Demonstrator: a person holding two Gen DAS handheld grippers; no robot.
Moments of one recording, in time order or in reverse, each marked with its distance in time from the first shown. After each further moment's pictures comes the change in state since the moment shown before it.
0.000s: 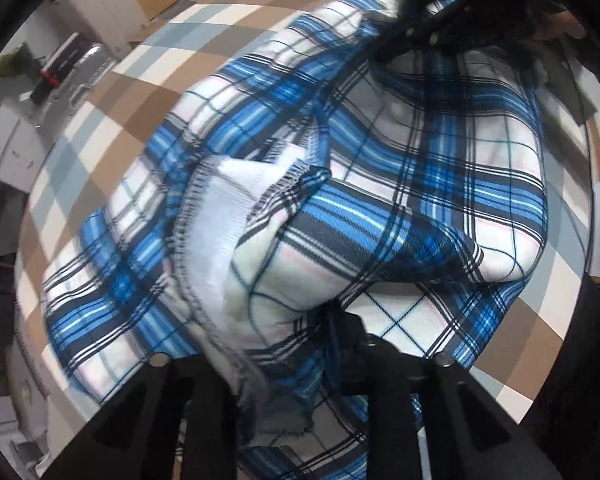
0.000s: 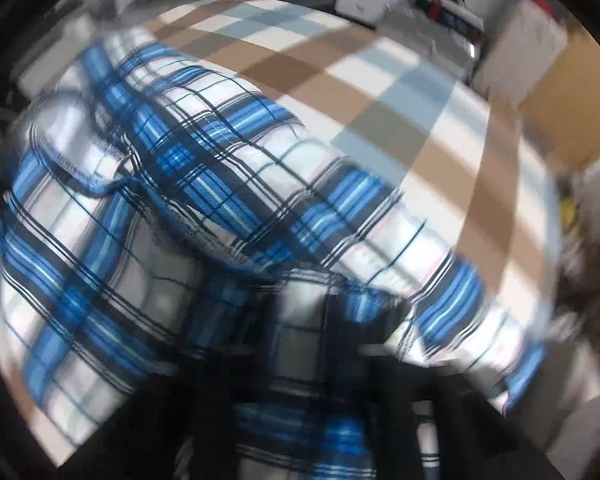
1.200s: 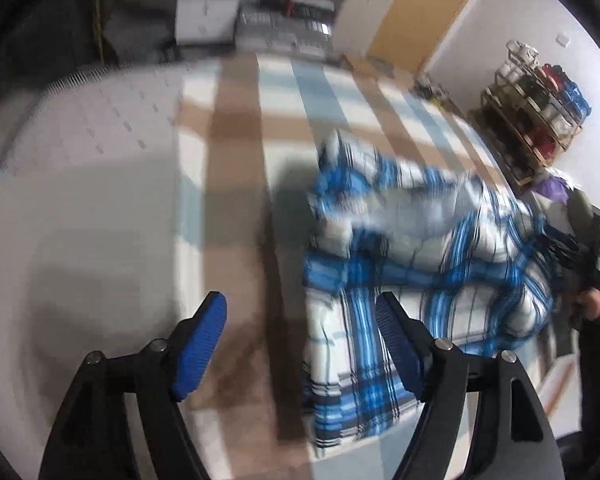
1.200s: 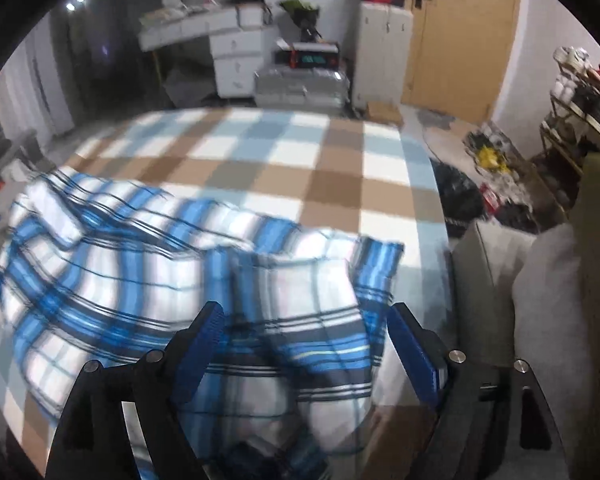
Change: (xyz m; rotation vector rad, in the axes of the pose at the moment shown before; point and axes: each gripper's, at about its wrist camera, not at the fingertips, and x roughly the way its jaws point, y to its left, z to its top) left arm -0.040 0.124 -0.156 -0.877 -0.293 -0.123; right arm -0.061 -0.071 -0.085 0.391 -0.279 -0.187
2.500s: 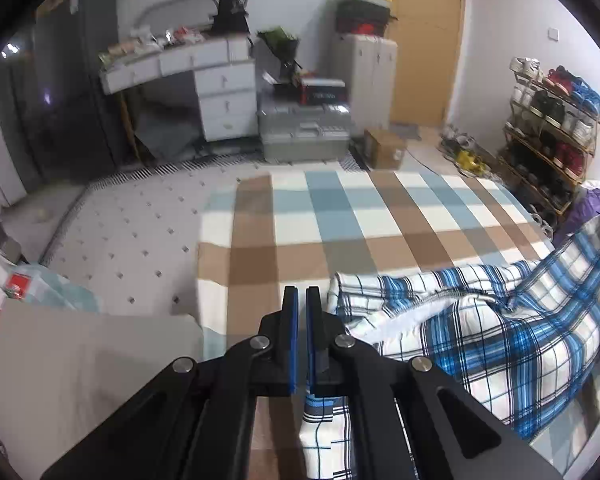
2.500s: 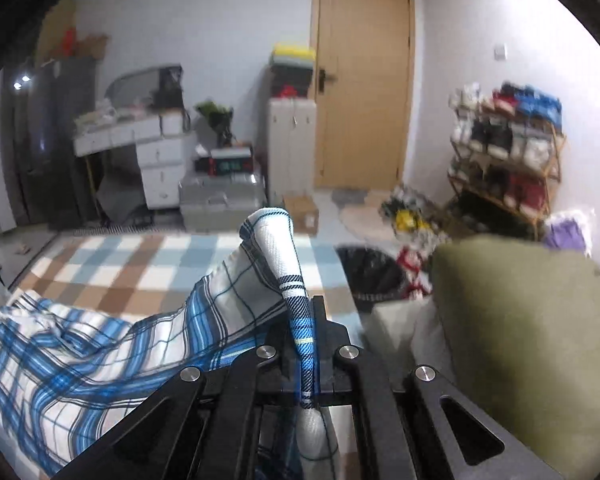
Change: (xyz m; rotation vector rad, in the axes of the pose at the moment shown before) left arm -0.016 -0.049 0.063 0.127 -0.330 0.224; right arm -0.067 -0.002 0.018 0.201 -0.351 -0.248
